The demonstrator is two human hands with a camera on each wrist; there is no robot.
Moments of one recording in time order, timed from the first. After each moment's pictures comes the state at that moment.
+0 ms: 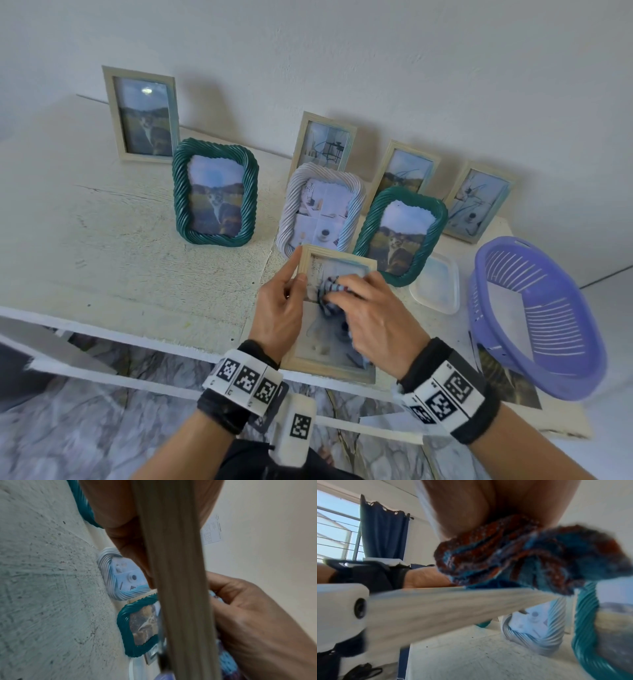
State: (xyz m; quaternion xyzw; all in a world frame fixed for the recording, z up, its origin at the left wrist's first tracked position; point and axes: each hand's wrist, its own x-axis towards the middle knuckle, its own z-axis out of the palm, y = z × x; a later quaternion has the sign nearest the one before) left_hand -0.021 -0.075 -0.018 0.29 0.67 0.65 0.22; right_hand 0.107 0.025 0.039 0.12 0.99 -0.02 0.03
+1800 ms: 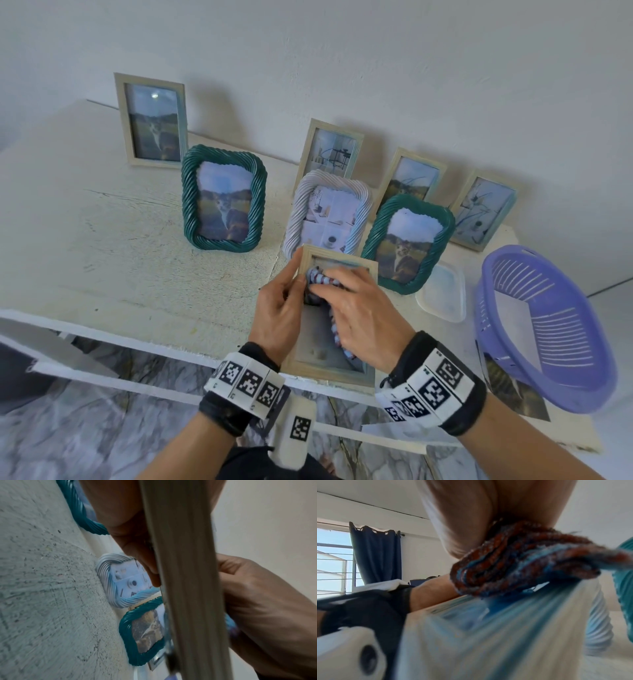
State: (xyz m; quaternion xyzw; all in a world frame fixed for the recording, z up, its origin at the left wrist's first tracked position) left_hand -0.034 -0.075 -0.025 0.29 0.60 0.71 0.24; right_hand 0.078 0.005 0.067 0.05 0.98 -0.03 -0.17
